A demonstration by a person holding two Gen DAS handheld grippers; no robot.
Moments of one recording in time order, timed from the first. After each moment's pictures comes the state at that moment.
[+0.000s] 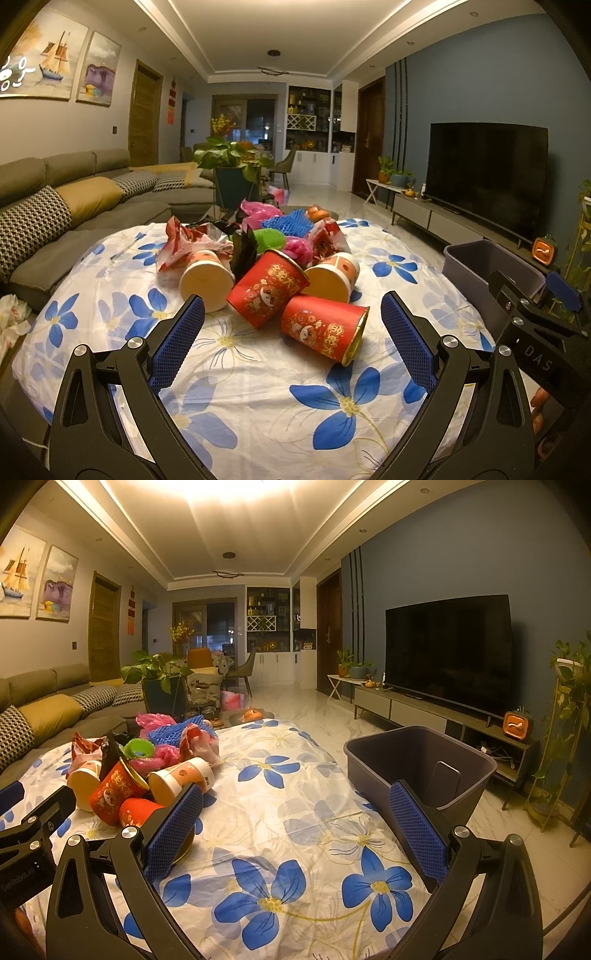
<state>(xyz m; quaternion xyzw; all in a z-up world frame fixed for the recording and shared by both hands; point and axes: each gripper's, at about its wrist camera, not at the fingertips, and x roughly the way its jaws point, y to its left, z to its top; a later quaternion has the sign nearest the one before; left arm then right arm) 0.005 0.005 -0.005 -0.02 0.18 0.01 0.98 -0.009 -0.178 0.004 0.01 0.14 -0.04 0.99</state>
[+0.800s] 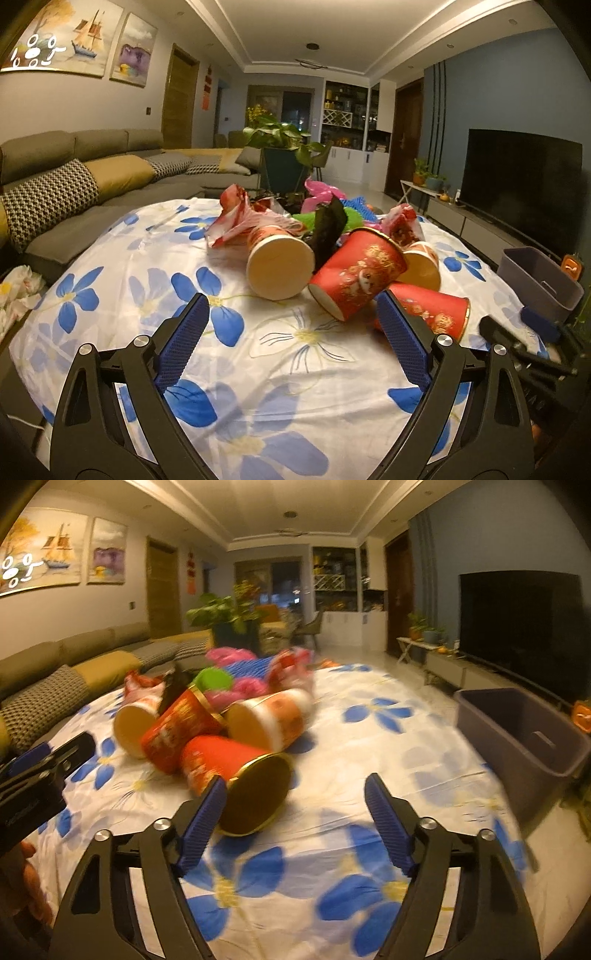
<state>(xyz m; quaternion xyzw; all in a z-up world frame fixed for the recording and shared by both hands) 0.029 0.084 -0.048 -0.06 0.19 0.07 0.98 0.043 -0.105 -0.057 0.00 0.23 0.10 0.97</state>
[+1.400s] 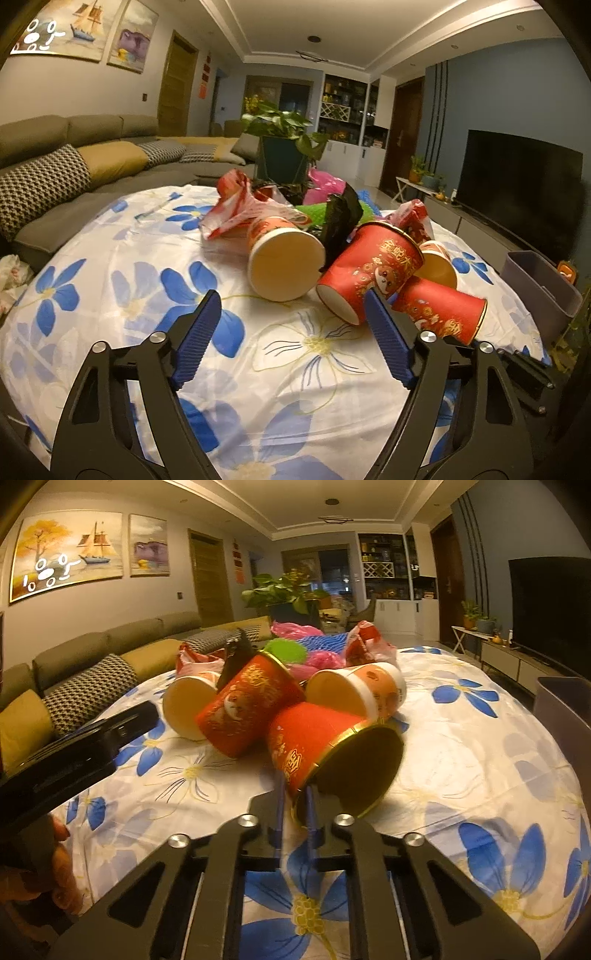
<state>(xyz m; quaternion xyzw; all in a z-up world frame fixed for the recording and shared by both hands) 0.053 0.097 -0.058 -0.08 0.21 0.05 0.97 0.059 -0.069 -0.080 0.01 0.25 0.21 0.95</state>
